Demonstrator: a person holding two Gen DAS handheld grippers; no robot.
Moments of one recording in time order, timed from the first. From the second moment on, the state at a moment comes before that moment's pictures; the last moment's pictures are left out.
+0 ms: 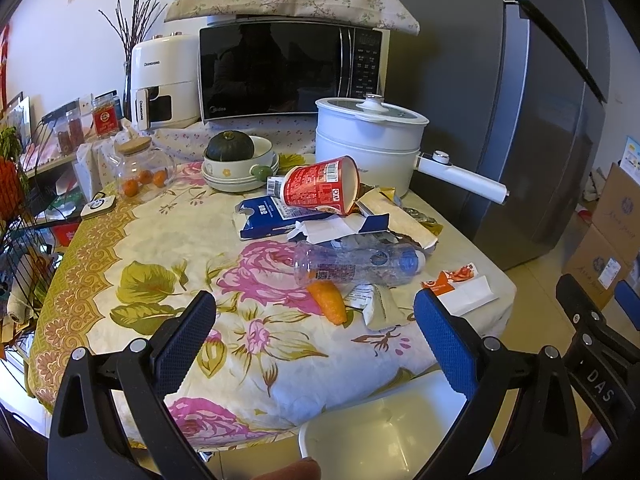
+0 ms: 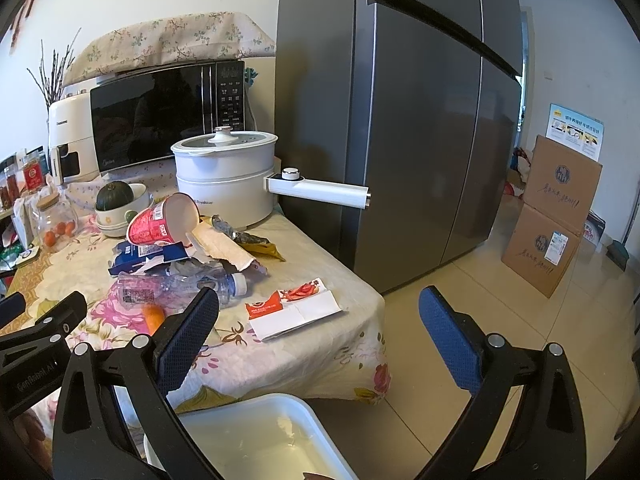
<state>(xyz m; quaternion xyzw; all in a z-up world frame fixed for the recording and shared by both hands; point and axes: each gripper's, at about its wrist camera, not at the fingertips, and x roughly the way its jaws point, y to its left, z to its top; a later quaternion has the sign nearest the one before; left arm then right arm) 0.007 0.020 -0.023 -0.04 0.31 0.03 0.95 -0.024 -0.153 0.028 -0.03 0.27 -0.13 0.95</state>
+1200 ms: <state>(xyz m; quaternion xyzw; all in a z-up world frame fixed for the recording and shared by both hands) 0.155 0.112 0.016 -0.27 0.38 -0.07 0.88 0.059 -0.174 0.007 0.19 0.46 0.00 0.87</state>
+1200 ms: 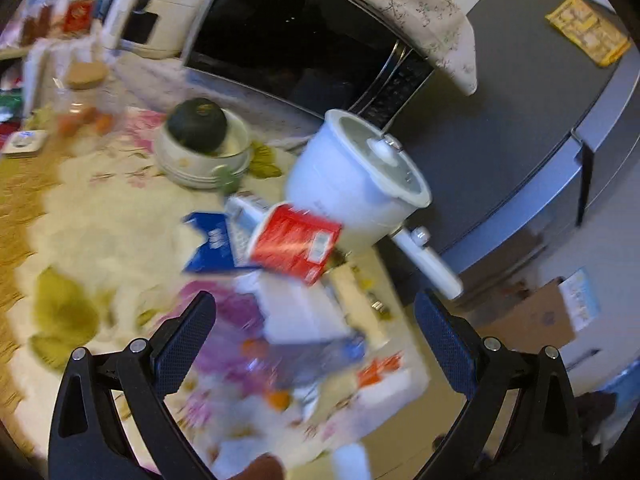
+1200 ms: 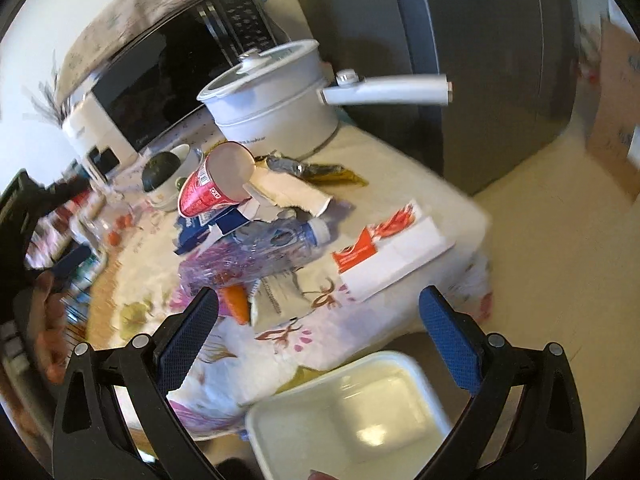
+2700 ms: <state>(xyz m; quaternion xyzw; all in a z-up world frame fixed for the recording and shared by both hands) 0.272 0.069 -0.032 -0.12 0.45 -0.06 0.88 0.094 -0.193 -0.021 0.21 0.49 -0.03 0.85</state>
